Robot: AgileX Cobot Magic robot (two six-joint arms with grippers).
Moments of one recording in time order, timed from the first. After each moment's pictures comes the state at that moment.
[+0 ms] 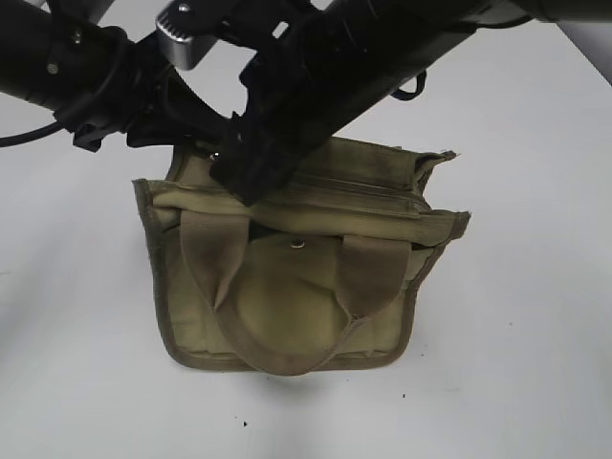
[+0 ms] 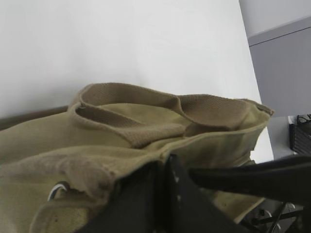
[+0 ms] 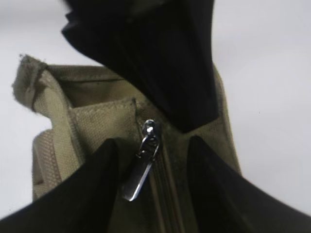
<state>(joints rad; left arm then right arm) -0.35 1.58 -1.12 -0.93 0.76 0.37 0.70 1.74 -1.34 0.36 0.55 -0.86</state>
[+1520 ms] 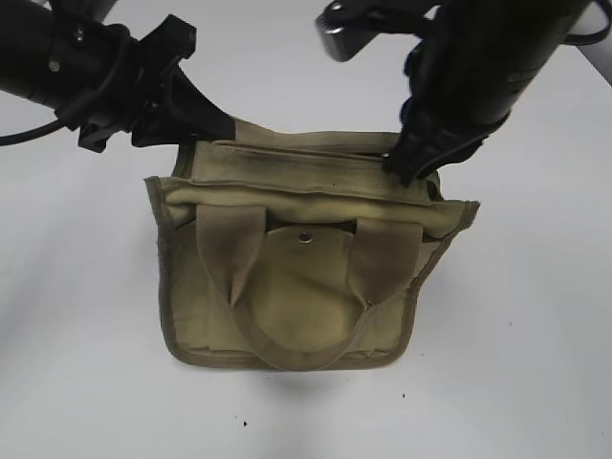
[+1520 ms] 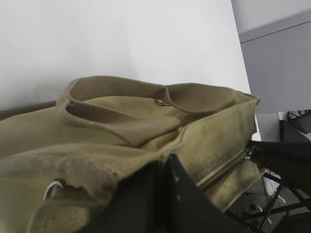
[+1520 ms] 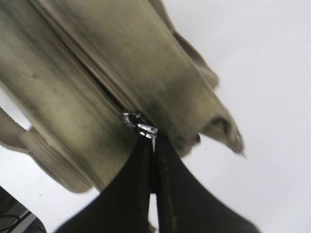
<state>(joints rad) -0.36 1.57 -1.11 -0.95 0.78 0.37 0.62 1.62 -1.35 -0.10 1.02 -0.35</state>
